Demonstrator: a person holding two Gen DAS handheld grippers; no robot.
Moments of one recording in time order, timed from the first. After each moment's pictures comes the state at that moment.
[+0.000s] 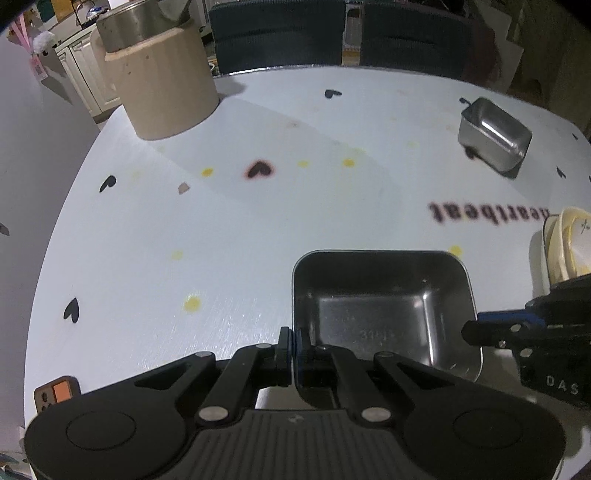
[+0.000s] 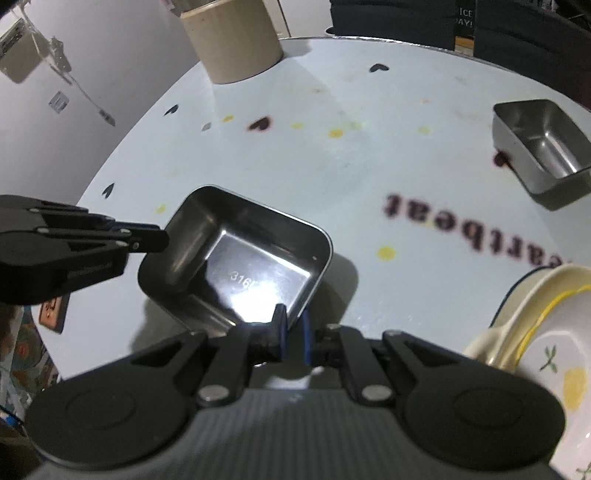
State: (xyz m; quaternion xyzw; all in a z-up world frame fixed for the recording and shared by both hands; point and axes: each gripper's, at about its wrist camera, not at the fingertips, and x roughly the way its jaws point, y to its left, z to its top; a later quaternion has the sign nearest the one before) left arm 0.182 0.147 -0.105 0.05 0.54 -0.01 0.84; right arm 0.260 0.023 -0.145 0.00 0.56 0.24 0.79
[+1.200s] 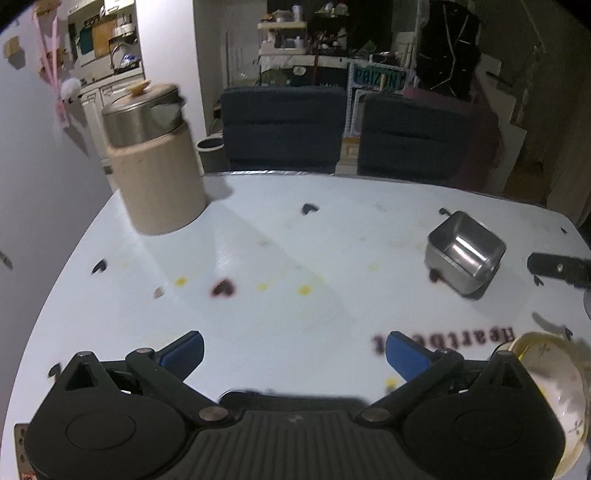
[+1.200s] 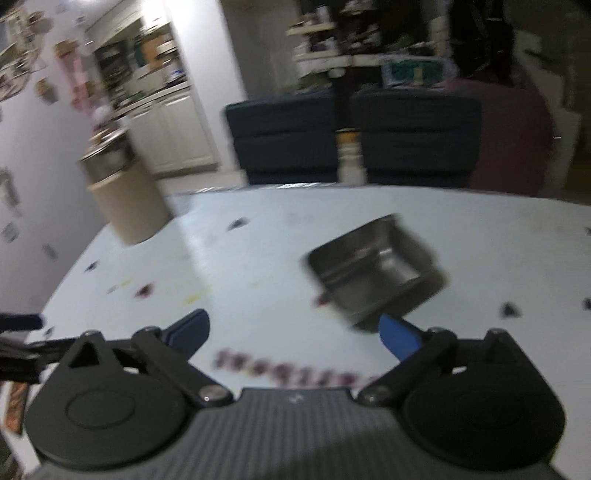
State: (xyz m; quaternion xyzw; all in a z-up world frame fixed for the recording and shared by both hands) left arm 0.212 0.082 -0.051 0.00 0.42 0.01 0.91; right arm 0.316 -0.142 -0.088 0.07 0.39 0.11 0.91
